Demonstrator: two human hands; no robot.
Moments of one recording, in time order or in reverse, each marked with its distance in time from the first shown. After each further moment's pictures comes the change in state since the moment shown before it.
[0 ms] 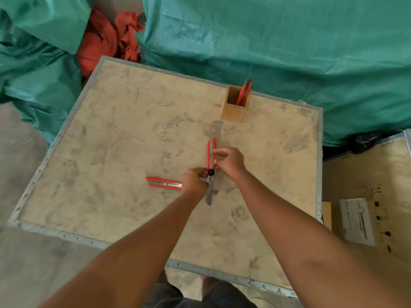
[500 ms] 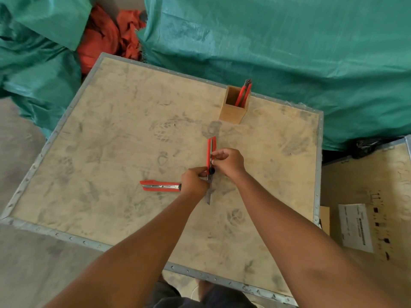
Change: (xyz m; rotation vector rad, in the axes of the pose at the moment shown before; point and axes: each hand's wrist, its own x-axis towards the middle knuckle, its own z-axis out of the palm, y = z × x) left_hand -0.004 0.013 0.006 -0.166 0.022 0.000; right_hand 0.005 0.004 -0.003 0.101 -0.006 0.076
